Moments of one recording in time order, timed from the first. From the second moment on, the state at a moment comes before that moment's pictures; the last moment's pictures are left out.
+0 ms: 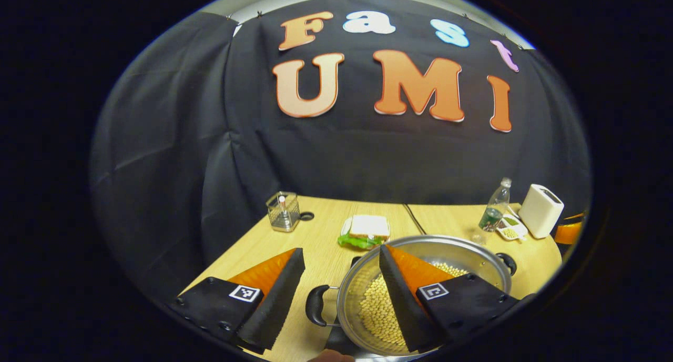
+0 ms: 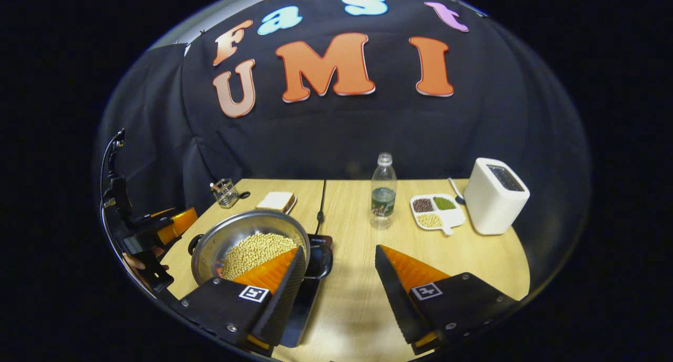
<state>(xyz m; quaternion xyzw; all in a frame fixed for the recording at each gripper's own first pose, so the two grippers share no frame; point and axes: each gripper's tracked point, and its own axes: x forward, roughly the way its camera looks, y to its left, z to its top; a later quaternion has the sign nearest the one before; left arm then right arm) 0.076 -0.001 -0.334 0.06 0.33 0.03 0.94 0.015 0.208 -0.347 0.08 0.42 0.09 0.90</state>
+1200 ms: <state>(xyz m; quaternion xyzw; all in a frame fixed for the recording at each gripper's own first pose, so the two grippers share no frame) 0.065 -0.010 0.065 -0.01 0.02 0.03 1.00 0.014 0.049 -0.051 0.05 0.10 0.00 0.99</state>
